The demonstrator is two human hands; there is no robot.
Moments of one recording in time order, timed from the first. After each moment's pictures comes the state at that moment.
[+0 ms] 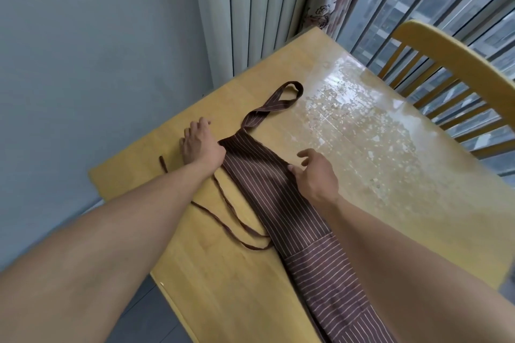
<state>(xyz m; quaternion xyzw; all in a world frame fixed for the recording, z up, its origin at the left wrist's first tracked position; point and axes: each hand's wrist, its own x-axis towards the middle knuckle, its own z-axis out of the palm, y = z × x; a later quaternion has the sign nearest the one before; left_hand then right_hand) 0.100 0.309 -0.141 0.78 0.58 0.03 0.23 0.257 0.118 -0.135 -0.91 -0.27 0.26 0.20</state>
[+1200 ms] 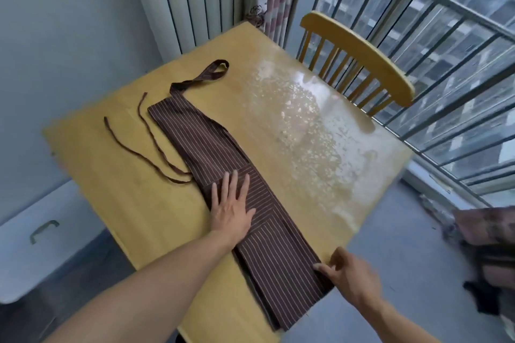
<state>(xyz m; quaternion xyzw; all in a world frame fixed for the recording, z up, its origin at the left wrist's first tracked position) 0.109 -0.058 -0.161 0.92 0.36 -0.14 0.12 0.252 -0.331 -0.122 -0.92 -0.23 0.31 0.00</state>
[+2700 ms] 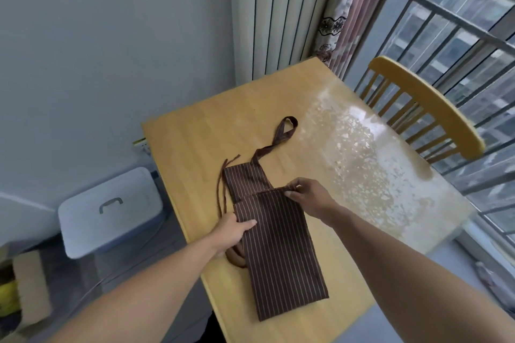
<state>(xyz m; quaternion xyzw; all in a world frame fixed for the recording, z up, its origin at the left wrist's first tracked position) -0.004 -0.018 -0.095 0.49 0.53 0.00 0.70 0.229 -0.066 -0.052 -0.77 -0.38 0.46 0.23</state>
